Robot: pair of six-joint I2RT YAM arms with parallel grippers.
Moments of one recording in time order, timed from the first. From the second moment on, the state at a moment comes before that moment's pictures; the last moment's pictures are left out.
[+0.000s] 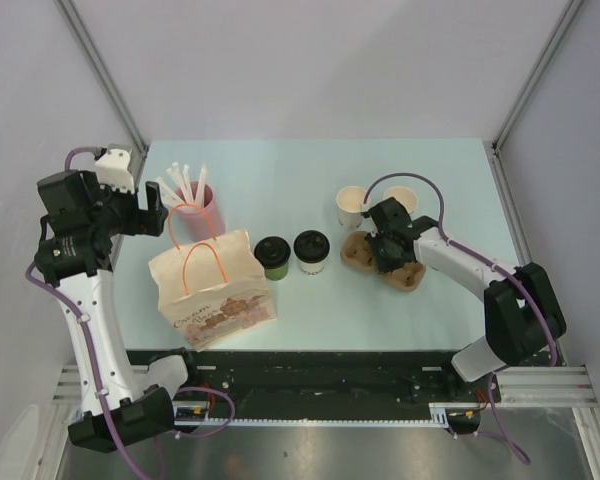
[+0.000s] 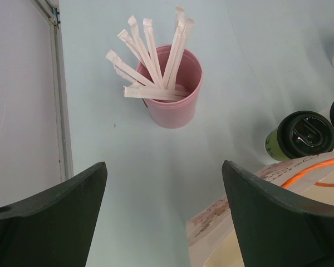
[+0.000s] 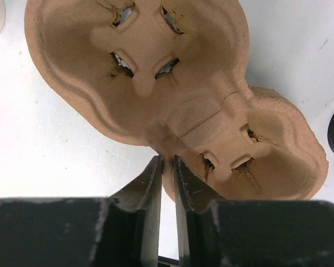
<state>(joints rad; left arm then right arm) 0.34 1.02 1.42 -0.95 0.42 0.32 0.52 1.52 1.03 -0.65 0.05 0.14</state>
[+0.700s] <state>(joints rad) 0.34 1.02 1.42 -0.95 0.43 0.32 0.52 1.43 1.03 -0.66 0.08 0.15</state>
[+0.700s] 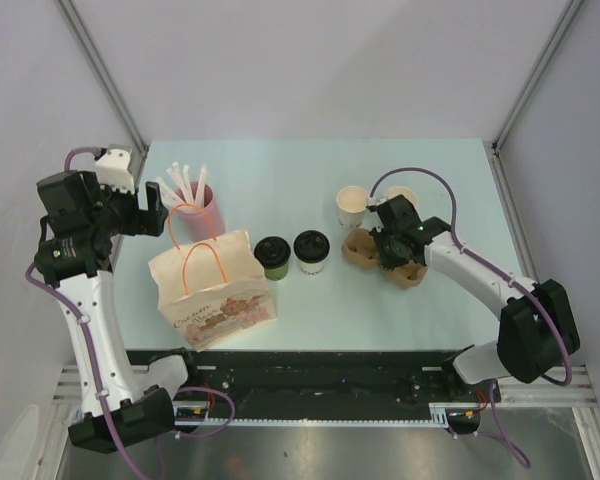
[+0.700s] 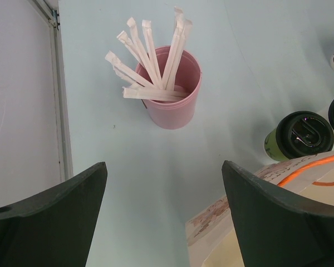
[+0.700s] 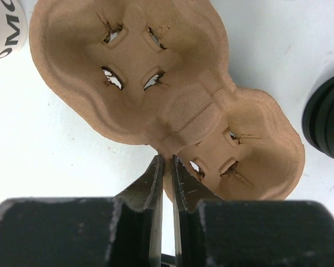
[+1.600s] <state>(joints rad) 0.34 1.01 1.42 -0.95 0.45 0.32 0.56 1.24 0.95 -0.64 0.20 0.22</state>
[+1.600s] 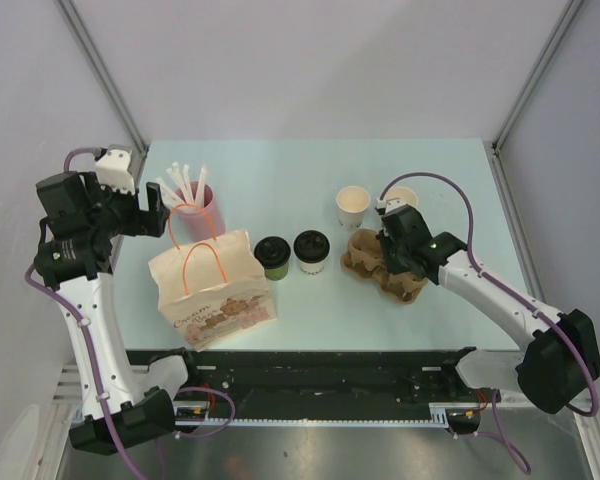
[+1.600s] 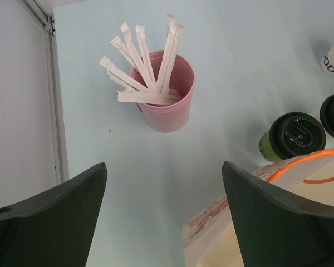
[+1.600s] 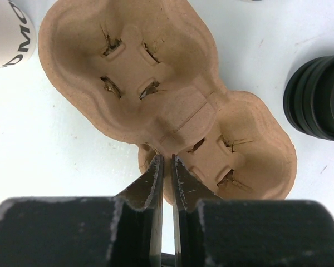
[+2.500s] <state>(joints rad) 0.34 1.01 1.42 -0.95 0.46 0.32 0.58 1.33 0.94 -0.63 0.11 0.19</state>
